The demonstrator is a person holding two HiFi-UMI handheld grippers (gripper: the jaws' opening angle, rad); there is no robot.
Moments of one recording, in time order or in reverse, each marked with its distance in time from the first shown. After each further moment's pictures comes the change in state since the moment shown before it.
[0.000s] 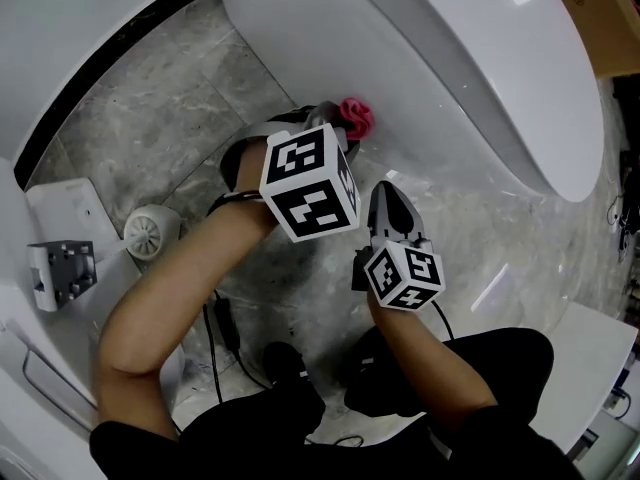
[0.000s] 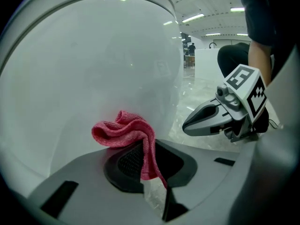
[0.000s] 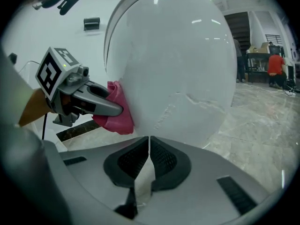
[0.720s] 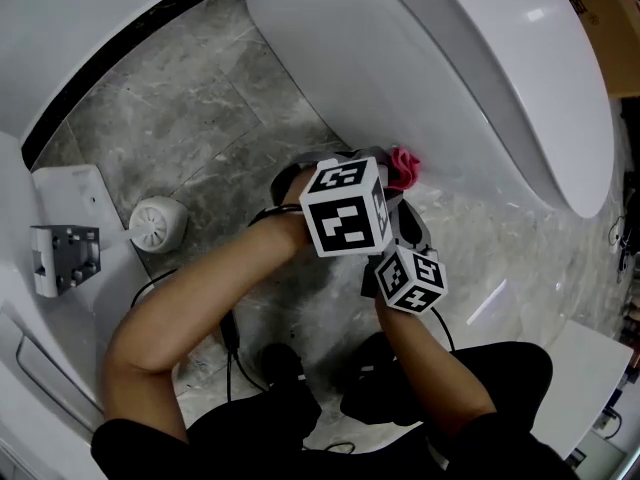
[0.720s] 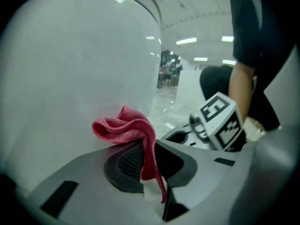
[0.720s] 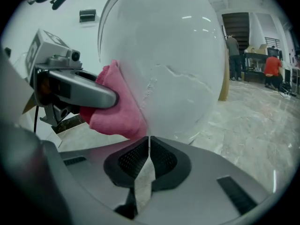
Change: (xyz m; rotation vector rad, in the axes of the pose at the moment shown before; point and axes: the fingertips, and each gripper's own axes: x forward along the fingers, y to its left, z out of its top) left arm 0.021 -0.079 0.029 -0.049 -0.184 -0.295; right arm 0.005 -0.027 -0.040 -0.007 0.069 -0.064
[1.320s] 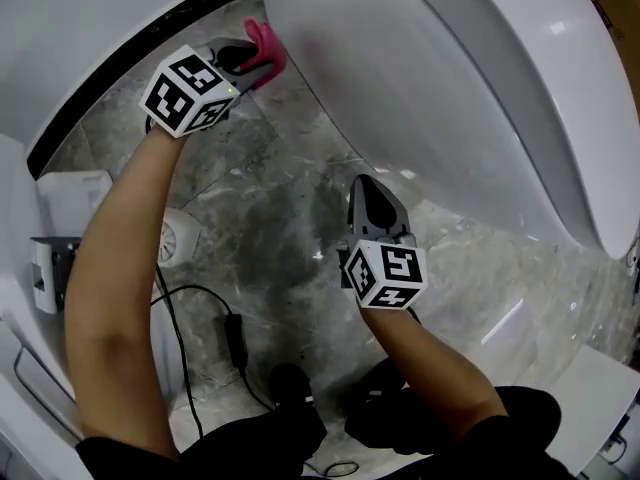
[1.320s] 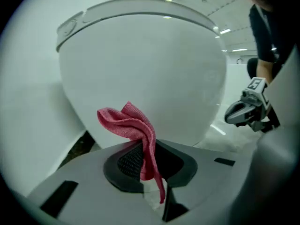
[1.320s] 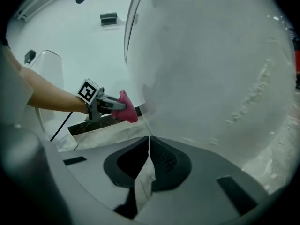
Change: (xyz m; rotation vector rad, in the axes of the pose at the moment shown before) left arm -0.175 0.228 -0.162 -0.160 -0.016 0.515; right arm 0.058 0.115 0.027 -0.118 -0.095 0.267
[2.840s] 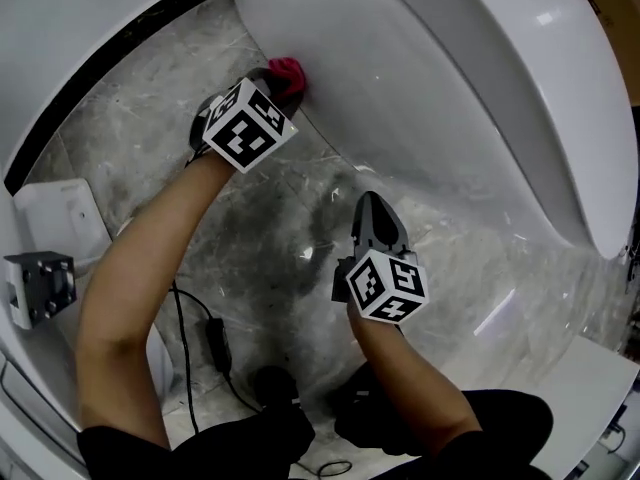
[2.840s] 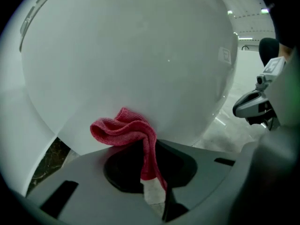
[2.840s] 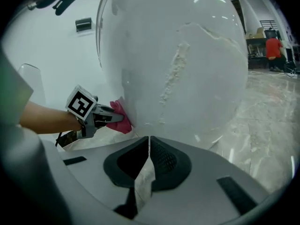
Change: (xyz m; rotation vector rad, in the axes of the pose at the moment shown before) left arm 0.083 -0.079 0.003 0.026 0.169 0.050; right arm -0.033 -0.063 -0.025 0.215 0.023 -0.159
